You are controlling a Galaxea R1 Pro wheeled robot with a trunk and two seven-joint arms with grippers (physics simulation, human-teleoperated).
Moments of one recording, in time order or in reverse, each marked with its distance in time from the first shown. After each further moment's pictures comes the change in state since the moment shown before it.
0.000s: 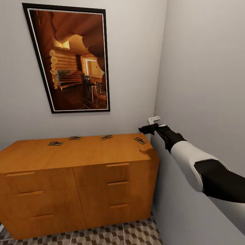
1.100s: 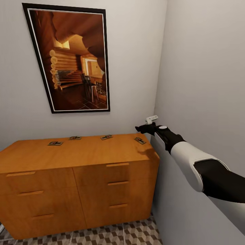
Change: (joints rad) left arm 0.000 0.002 0.003 0.010 -0.001 -0.002 0.005; right arm 0.000 -0.001 0.000 0.034 -0.004 -0.161 0.109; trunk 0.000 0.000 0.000
